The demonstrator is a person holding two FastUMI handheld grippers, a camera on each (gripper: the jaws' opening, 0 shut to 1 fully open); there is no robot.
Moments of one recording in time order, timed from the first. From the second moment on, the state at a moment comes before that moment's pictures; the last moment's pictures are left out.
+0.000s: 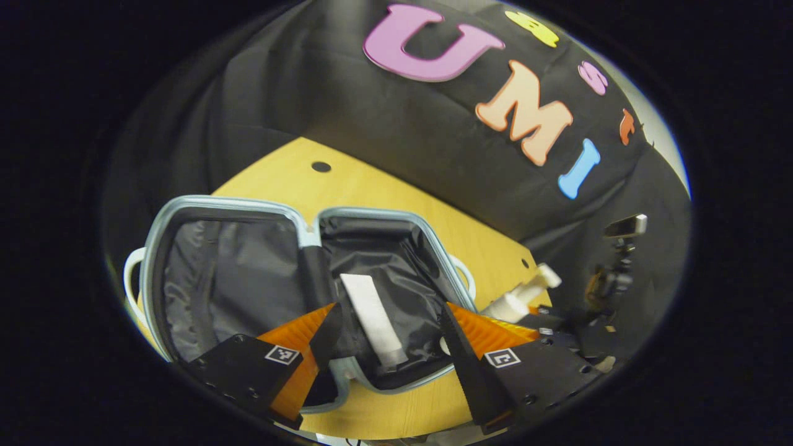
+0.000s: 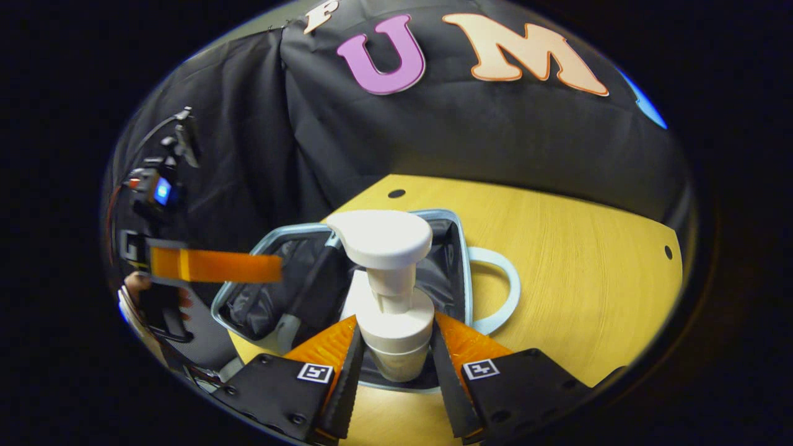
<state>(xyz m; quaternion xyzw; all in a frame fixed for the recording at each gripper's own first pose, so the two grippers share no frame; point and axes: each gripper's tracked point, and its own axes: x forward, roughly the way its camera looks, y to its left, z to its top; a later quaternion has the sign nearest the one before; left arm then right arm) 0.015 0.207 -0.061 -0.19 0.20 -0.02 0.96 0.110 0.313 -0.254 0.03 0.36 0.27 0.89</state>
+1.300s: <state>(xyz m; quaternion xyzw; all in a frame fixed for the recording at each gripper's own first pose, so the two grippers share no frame) -0.077 0.504 -0.163 -0.41 0.09 0.29 0.86 0.103 0.241 -0.133 0.05 0.21 0.21 0.95</state>
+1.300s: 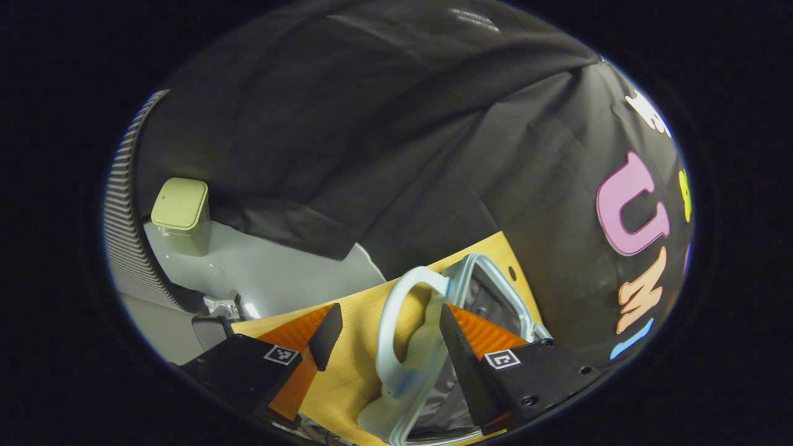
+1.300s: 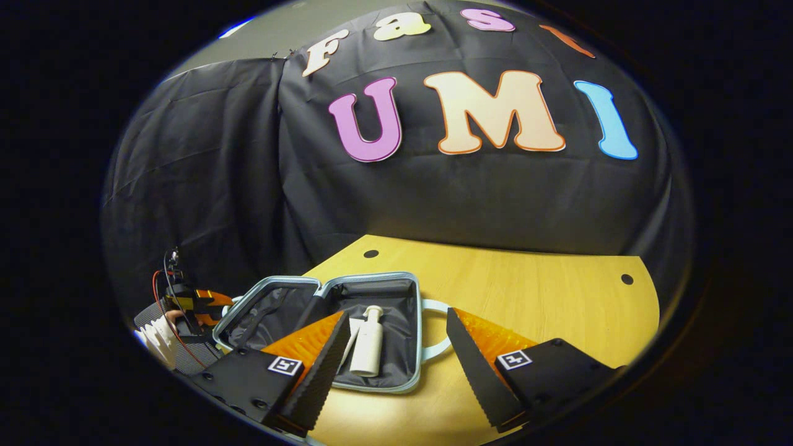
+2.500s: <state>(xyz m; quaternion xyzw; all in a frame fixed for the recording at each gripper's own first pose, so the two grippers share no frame) -0.052 0.337 0.080 -0.28 0.04 0.14 0.95 0.108 0.130 -0.073 0.07 0.14 0.13 0.98</state>
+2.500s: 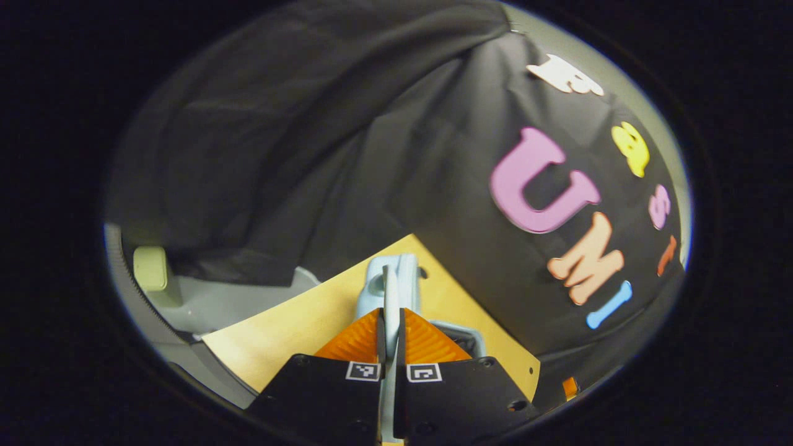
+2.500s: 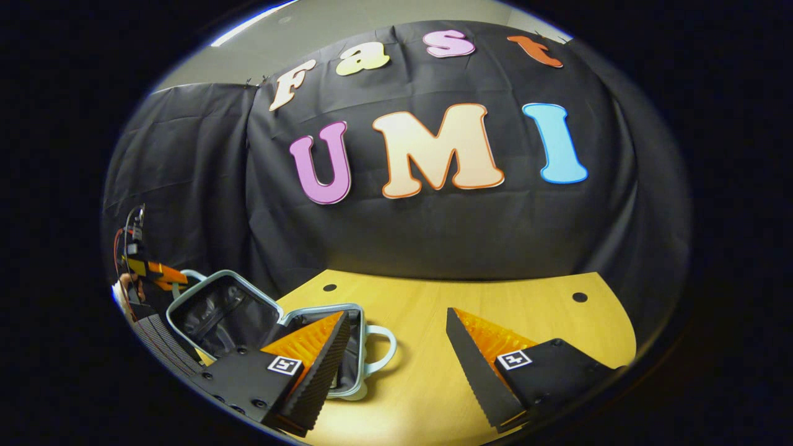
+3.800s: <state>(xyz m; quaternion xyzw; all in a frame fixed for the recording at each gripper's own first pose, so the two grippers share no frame) 0.197 -0.008 -0.107 -0.11 0.27 0.02 0.96 0.016 -0.027 -0.051 0.11 0.12 0.02 0.99</state>
